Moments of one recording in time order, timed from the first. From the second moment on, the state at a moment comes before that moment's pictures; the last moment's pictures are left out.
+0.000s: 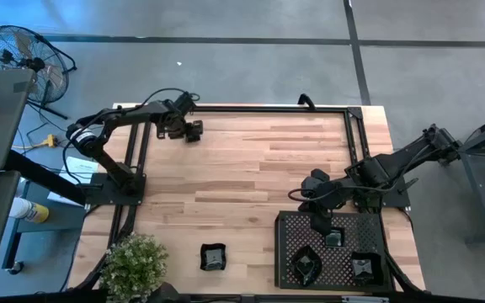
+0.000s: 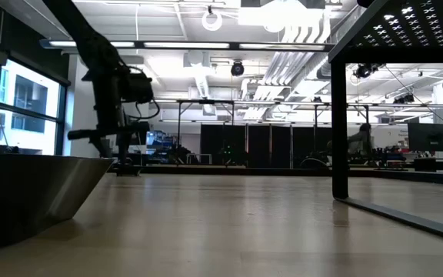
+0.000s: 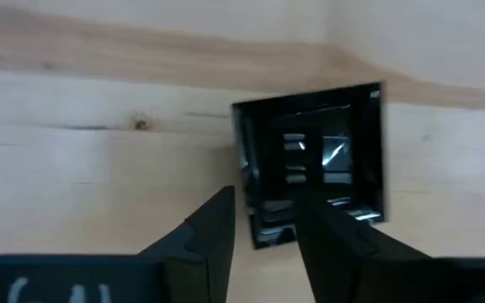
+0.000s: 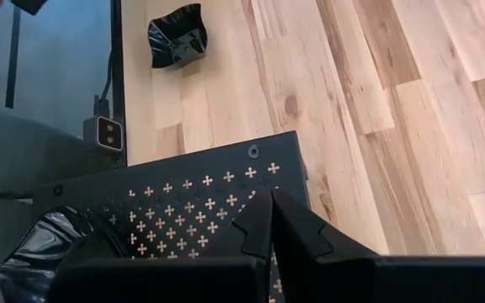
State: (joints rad) left arm 0.82 1.57 0.89 -0.59 -0.03 -0.82; right arm 0.44 1.22 1.19 -0.86 0.10 0.67
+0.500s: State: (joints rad) left arm 0.82 1.56 0.76 -0.40 -0.01 -0.87; right arm 0.44 1.22 1.19 -0.86 0.13 0.63
